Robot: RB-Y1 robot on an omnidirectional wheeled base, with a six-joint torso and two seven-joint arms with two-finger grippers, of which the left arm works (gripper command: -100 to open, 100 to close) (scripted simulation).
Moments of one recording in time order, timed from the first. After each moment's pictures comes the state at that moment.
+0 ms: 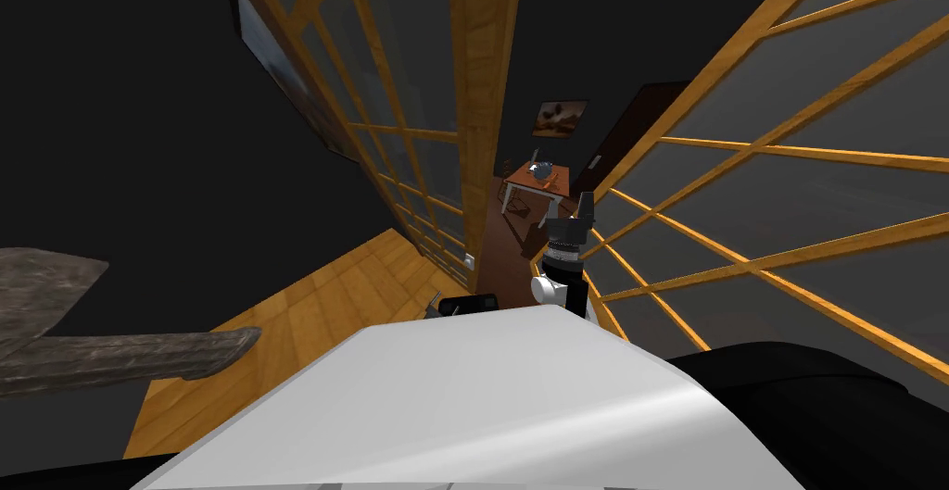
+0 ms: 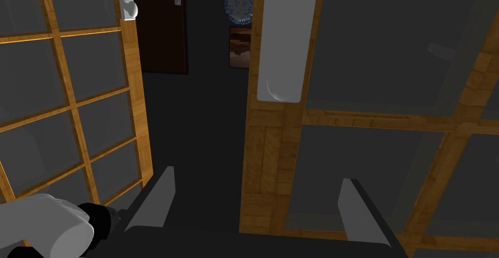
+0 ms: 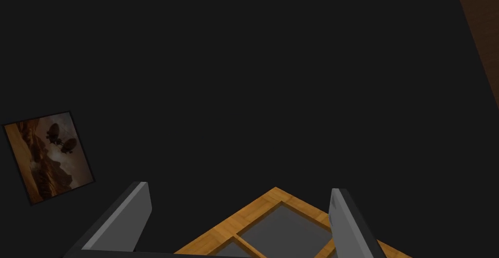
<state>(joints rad) 0.63 -0.02 0.03 -1.20 -0.94 -1.24 -1.03</state>
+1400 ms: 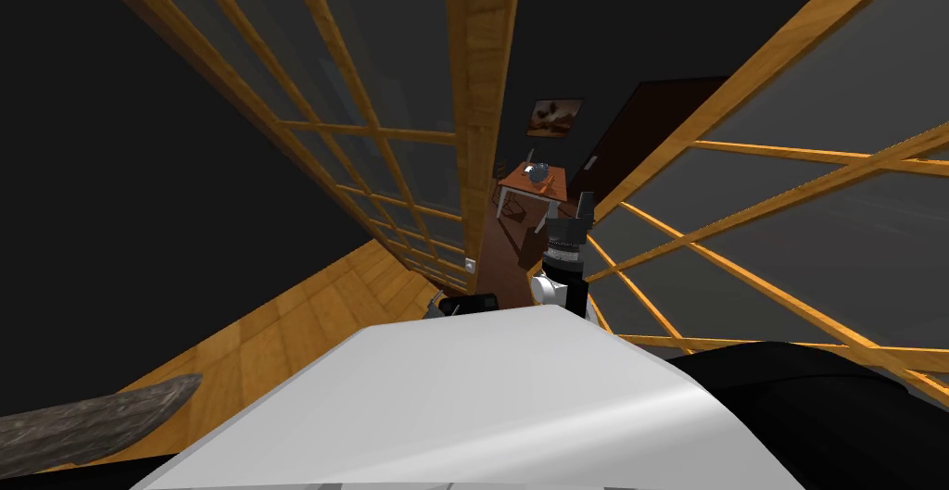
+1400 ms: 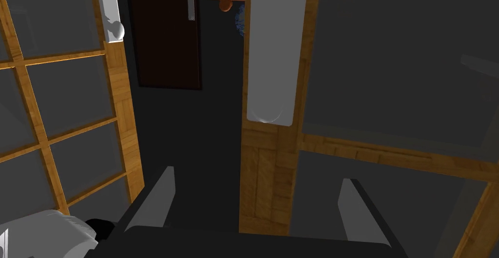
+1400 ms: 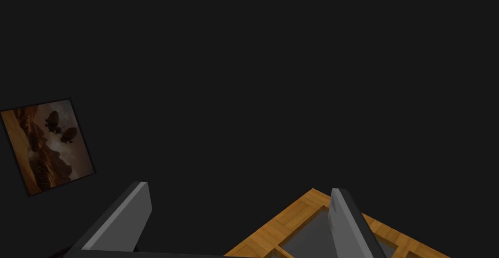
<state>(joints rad) 0.59 0.01 0.01 -1.18 -0.96 -1.20 -1.04</state>
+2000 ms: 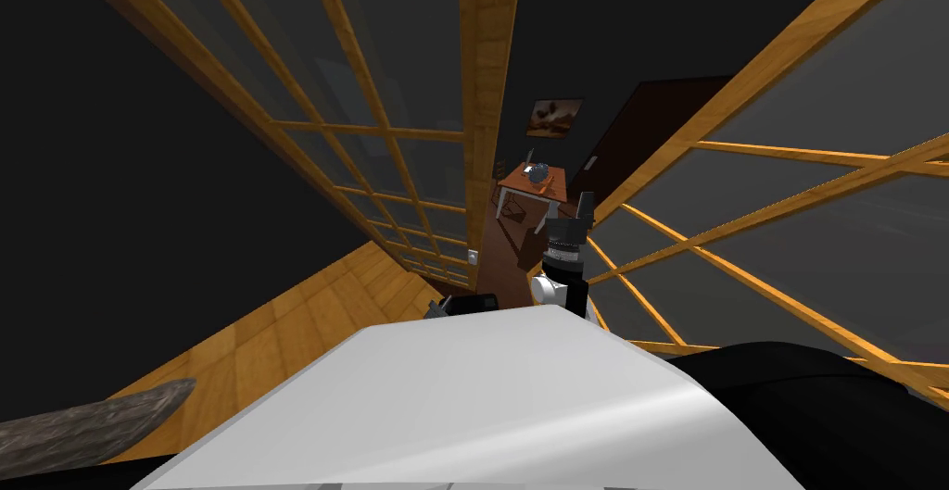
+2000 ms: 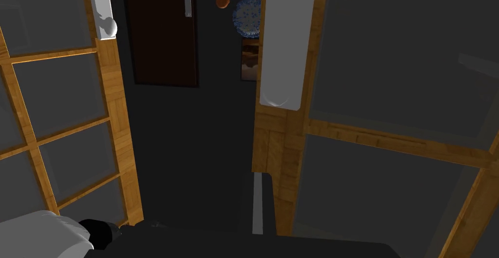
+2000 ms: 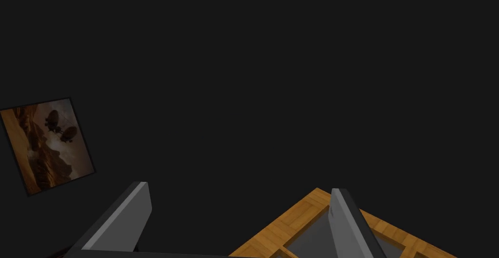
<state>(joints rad) 0.58 -0.01 0.01 -1.17 -0.96 -1.19 -1.04</state>
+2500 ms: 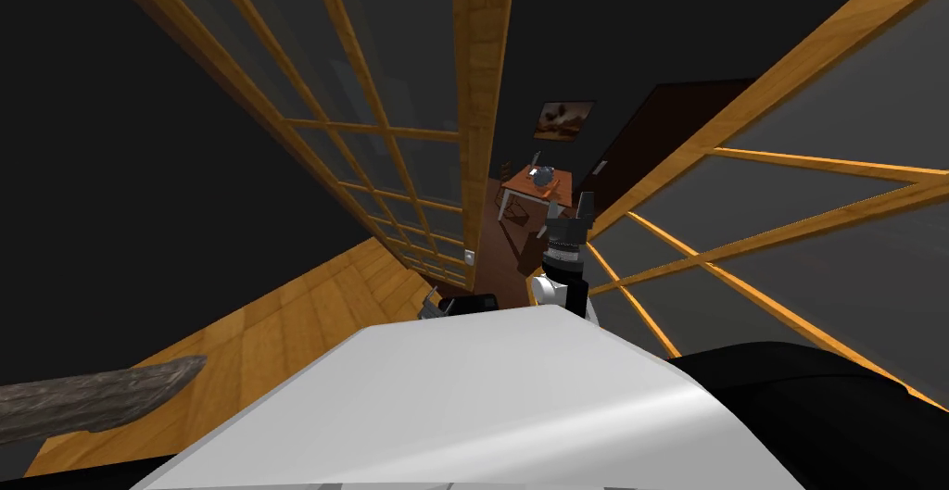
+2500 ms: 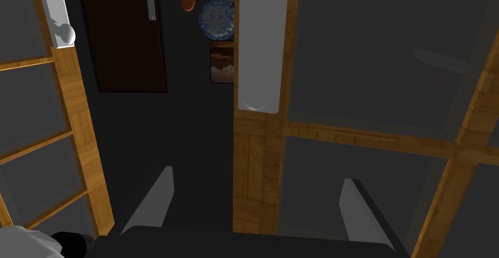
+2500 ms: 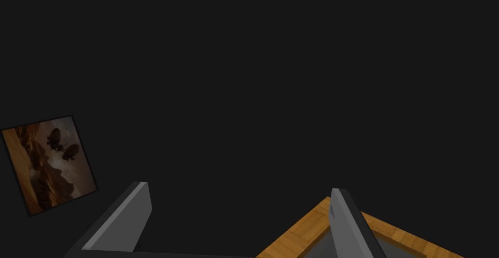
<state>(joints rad) 0.56 0.02 0.04 -1.17 -0.91 -1.16 -1.04</state>
